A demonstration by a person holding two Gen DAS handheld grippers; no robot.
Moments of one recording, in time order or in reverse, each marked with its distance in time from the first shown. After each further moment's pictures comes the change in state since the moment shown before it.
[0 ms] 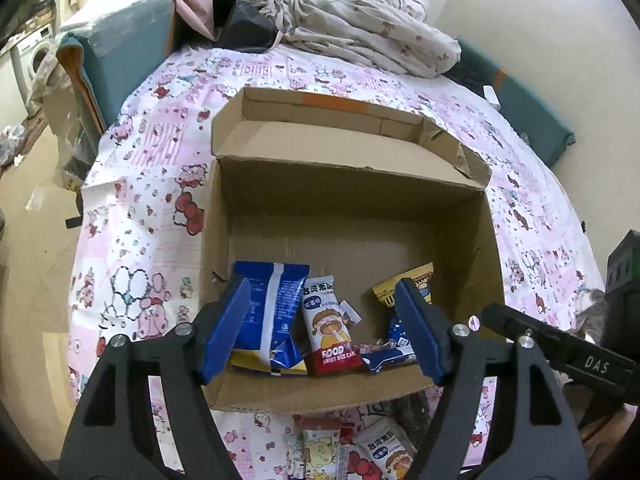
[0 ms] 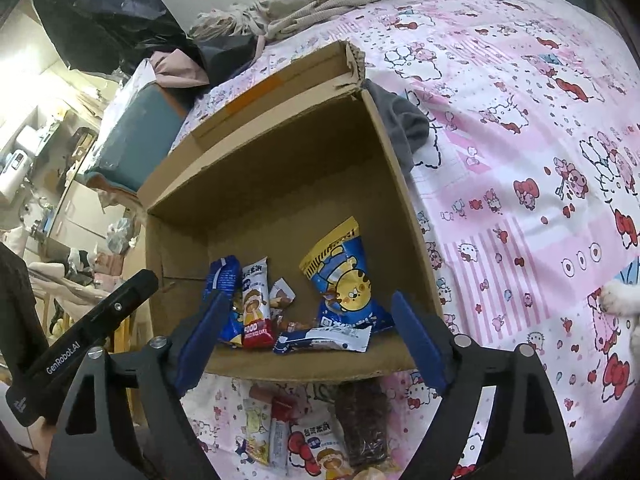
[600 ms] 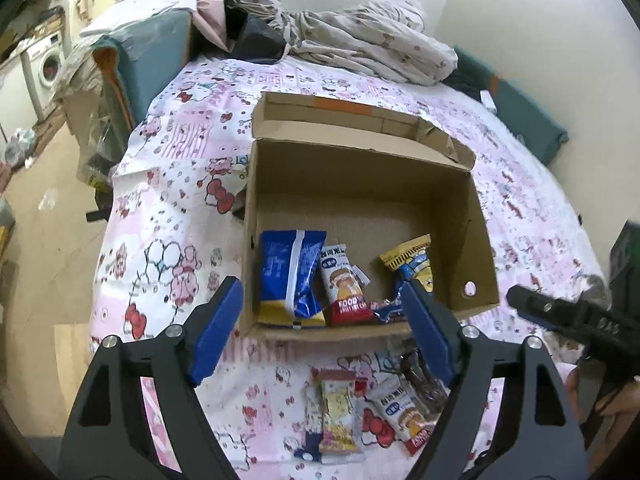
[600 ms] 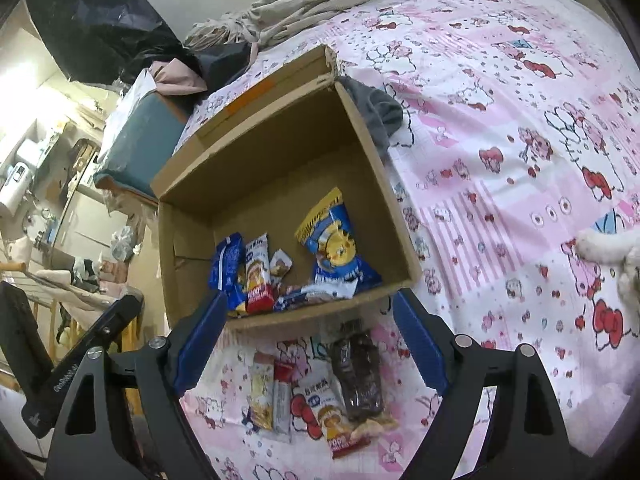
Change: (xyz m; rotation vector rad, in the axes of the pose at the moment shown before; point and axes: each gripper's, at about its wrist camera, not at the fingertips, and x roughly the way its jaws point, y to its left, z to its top) left arm -0.054 0.014 -0.044 -0.010 -0.042 0.003; right arm -0.036 -0.008 -0.039 0.046 0.004 0.006
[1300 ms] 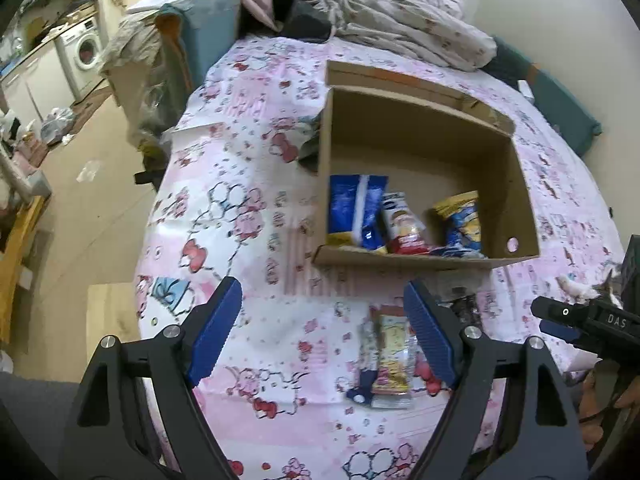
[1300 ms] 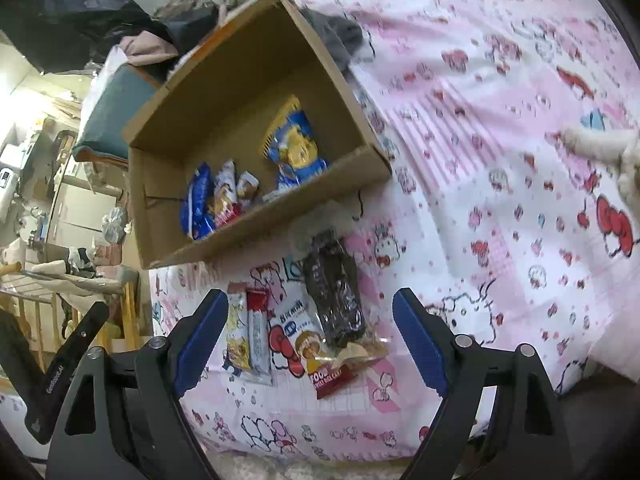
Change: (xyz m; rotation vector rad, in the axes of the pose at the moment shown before) left arm -0.023 0.032 -0.054 -0.040 0.059 0.165; right arm 0.019 -0.029 -0.053 0.098 0.174 -0.040
